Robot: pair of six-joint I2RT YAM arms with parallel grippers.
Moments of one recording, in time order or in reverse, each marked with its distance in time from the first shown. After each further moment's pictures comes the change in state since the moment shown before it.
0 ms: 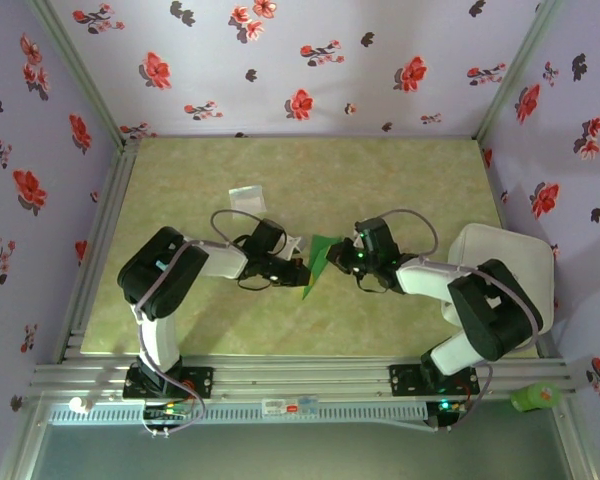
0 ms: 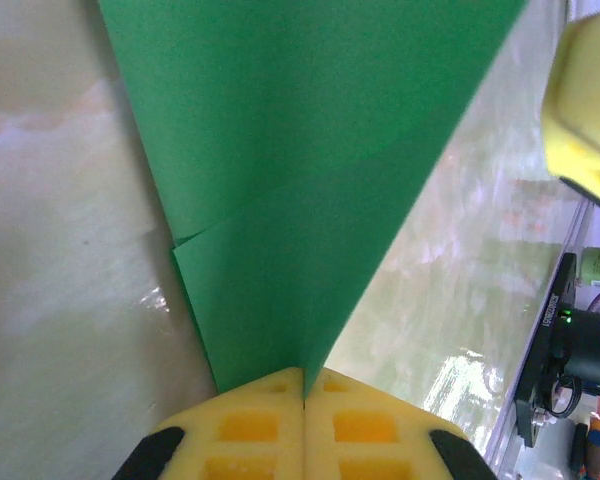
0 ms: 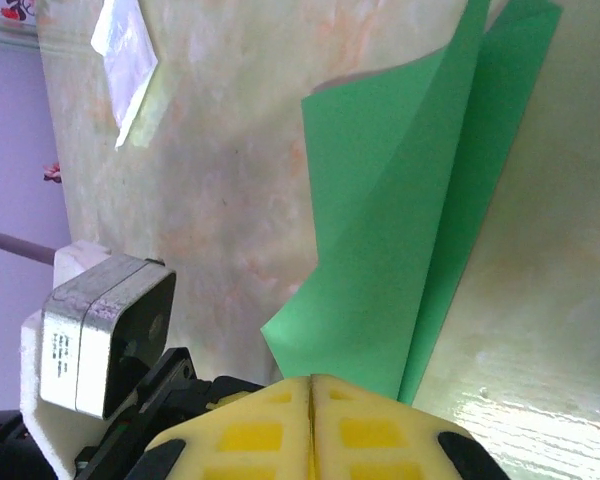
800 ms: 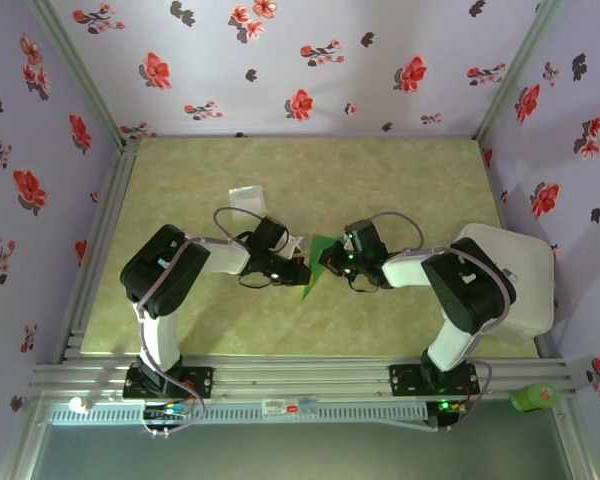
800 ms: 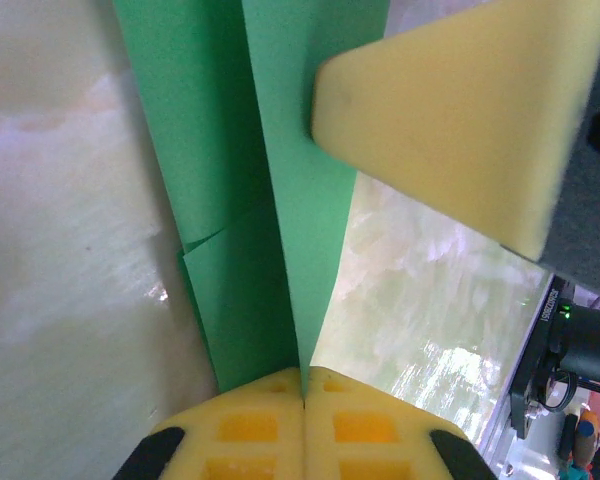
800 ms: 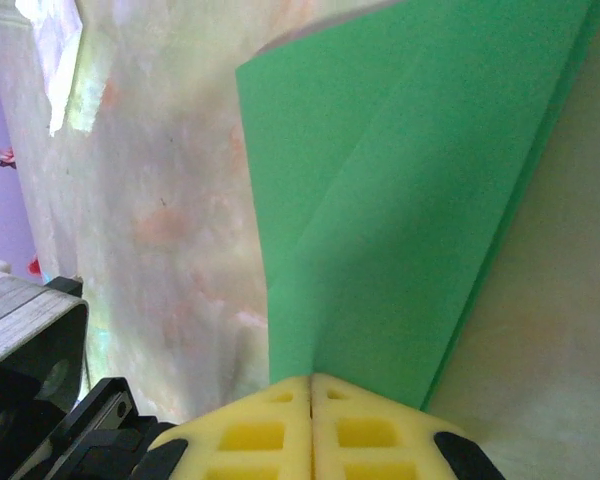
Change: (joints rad) left arm 0.003 0.016 0.041 -0.074 0.011 0.011; right arm 0.016 0.183 0.046 0.084 -0.010 0.005
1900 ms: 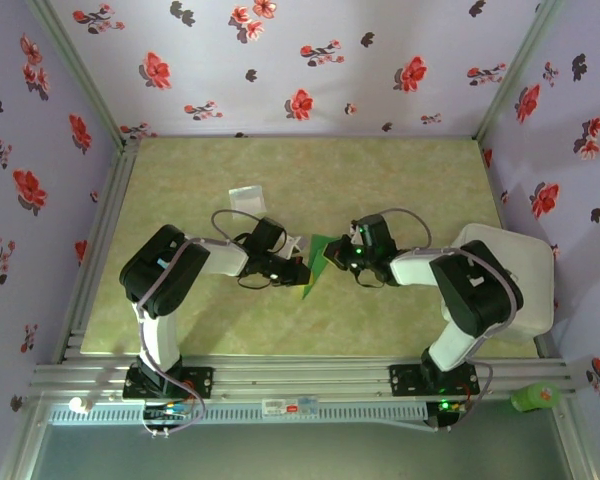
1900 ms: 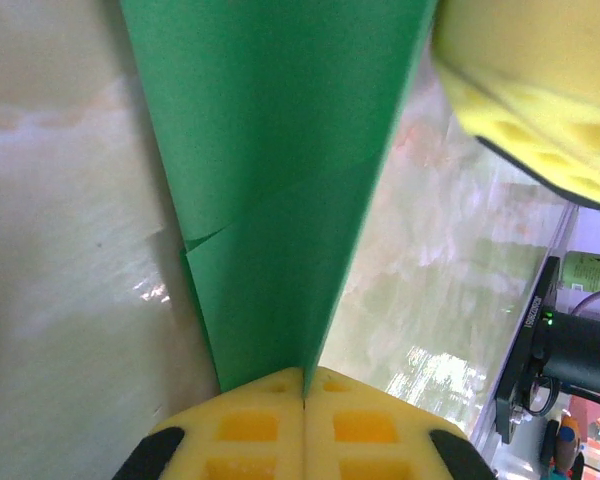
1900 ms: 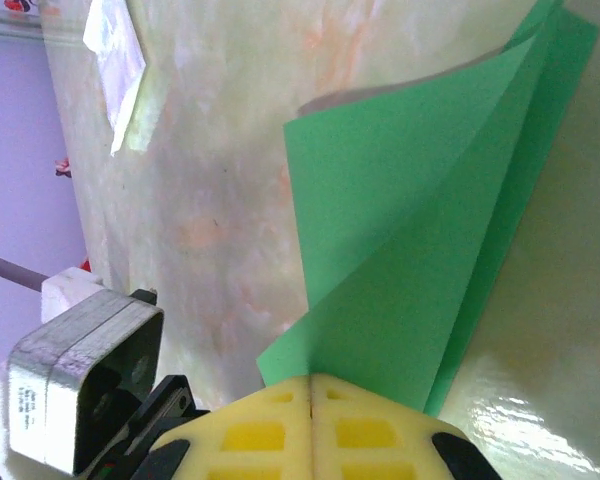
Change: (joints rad) left arm 0.008 -0.001 -0.029 0.064 0.018 -0.047; right arm -0.068 -0.024 -0.005 0.028 -0.098 -0.004
